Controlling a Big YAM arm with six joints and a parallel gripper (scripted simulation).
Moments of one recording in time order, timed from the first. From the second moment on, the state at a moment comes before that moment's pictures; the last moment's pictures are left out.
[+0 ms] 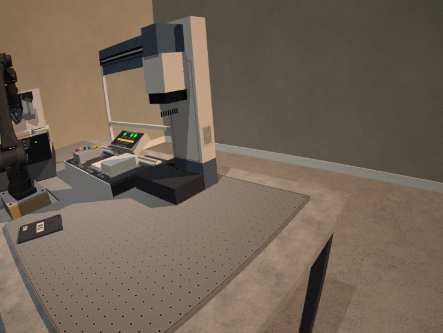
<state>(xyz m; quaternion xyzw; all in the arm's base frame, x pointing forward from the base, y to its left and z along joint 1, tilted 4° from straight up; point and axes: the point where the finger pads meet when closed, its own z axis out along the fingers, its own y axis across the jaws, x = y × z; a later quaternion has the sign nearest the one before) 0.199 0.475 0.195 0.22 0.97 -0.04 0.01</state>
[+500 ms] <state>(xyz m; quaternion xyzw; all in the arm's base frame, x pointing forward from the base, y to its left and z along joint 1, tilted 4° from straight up) 0.198 0.472 0.197 0.22 0.97 -0.04 0.01</state>
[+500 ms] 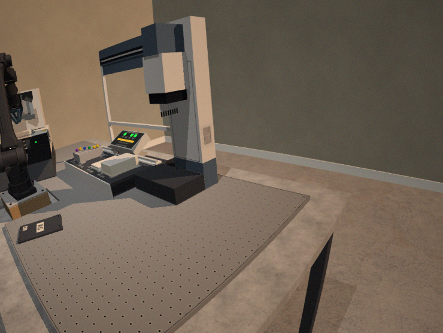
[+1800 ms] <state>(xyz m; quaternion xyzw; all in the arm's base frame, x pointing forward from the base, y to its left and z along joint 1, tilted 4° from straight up) 0.173 0.423 0.198 0.22 0.97 0.04 0.02</state>
